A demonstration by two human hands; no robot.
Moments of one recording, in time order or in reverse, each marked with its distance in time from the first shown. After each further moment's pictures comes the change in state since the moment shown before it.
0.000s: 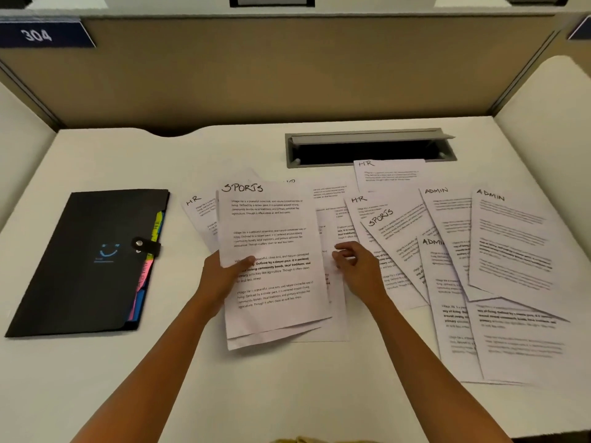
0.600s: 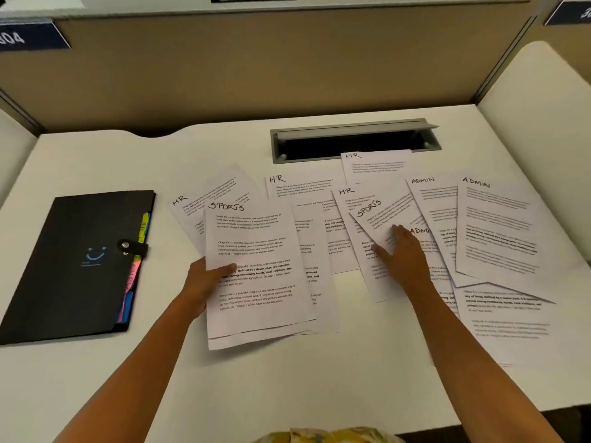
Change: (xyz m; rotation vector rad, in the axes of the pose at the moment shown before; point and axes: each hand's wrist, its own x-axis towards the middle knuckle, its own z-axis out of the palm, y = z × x) left_hand 0.012 -0.018 -0.014 0.030 -0.013 -0.187; right_hand 0.025 0.059 -0.096 -0.583 0.070 0.109
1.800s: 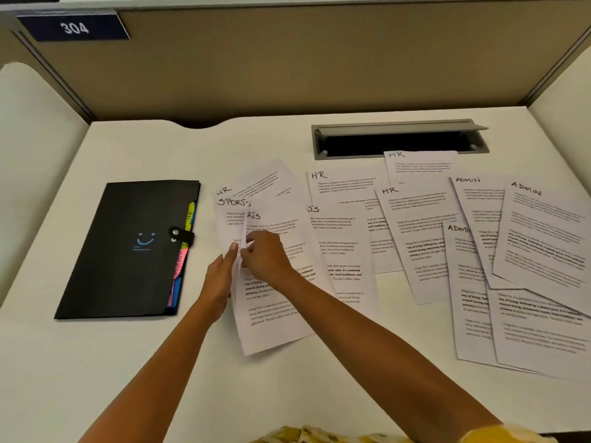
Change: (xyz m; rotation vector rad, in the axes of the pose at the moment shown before) left_hand -0.018 -0.002 -0.047 -0.015 0.129 0.017; right_hand -0.105 -0.318 0.123 0.439 -0.422 -0.273
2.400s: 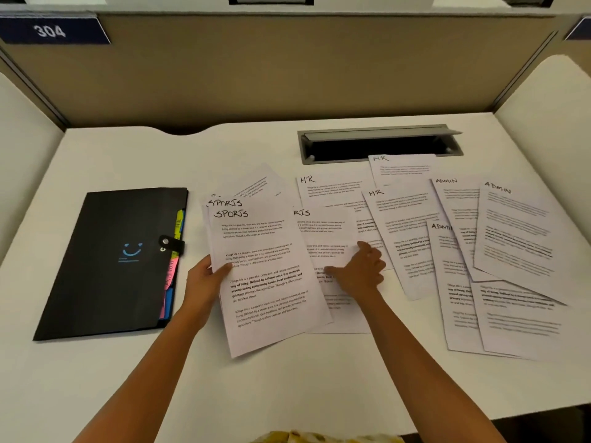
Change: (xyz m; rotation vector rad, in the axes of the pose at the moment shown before) left_hand 0.009 -0.002 -0.026 0.000 -0.050 0.089; right_hand -0.040 0.114 -0.104 -0.300 0.418 0.582
